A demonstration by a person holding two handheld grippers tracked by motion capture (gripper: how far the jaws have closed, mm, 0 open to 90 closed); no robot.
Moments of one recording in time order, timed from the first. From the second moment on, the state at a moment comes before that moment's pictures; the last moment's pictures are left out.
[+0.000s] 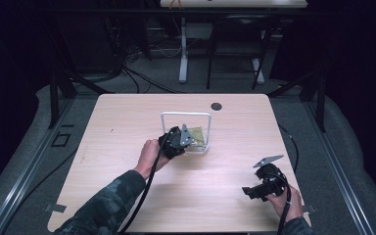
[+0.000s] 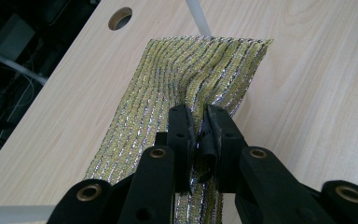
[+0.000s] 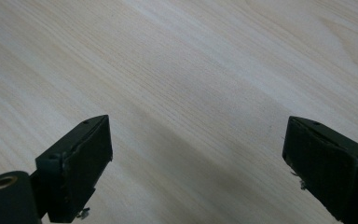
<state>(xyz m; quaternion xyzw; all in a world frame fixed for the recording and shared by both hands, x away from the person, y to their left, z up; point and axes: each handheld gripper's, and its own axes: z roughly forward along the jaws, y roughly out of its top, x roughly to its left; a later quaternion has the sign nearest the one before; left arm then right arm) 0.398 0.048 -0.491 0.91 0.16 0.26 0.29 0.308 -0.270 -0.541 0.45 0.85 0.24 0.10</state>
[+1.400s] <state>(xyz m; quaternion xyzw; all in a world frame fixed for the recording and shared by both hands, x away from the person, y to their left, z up) 0.427 0.047 -0.533 0.92 0.20 0.19 0.28 0.309 -0.270 -0.542 0.45 0.85 0.24 0.10</state>
